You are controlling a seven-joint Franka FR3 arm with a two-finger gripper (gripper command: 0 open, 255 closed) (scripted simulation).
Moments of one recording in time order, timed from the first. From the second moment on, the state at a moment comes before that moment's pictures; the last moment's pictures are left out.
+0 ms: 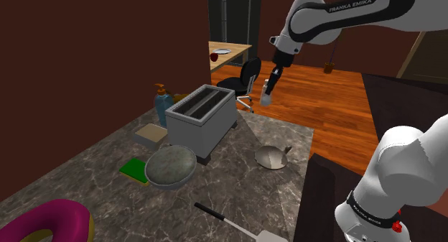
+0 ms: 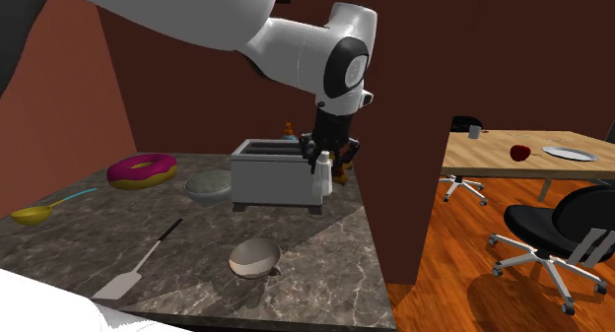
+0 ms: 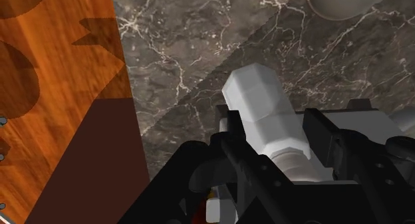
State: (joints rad) arm 0.11 -0.45 -0.29 -2.30 0.11 2.03 -0.53
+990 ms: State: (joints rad) arm 0.23 -0.33 -0.05 -2.20 0.16 2.09 -0.20
